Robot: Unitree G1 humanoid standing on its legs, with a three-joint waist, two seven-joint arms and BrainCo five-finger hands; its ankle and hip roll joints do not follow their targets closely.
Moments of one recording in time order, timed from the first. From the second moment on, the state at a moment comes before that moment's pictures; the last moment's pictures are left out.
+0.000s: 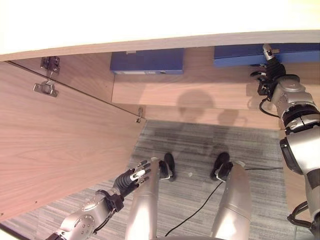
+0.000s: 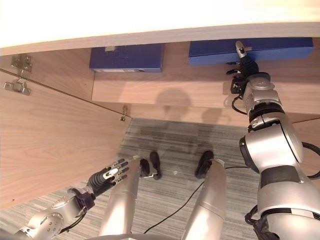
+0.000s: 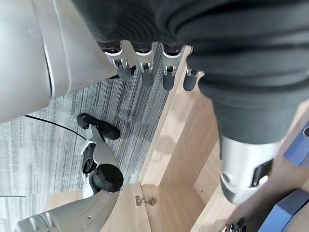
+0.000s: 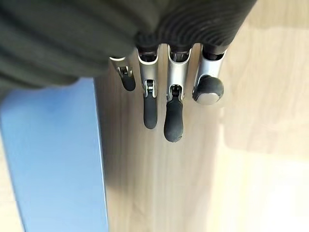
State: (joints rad) left arm 0.12 0.75 -0.54 -0.03 -1.12 0.07 -0.15; right arm -1.30 -0.67 0.50 1.41 0.64 0.03 0.11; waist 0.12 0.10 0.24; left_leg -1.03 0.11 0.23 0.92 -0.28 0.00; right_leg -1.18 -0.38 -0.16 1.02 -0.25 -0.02
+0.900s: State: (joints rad) left arm 0.10 0.76 -0.46 -0.05 -1.08 0.07 -0.24; right arm -0.99 -0.74 0.91 0.99 0.13 0.10 0.43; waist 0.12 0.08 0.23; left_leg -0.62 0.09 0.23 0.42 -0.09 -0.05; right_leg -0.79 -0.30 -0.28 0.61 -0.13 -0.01
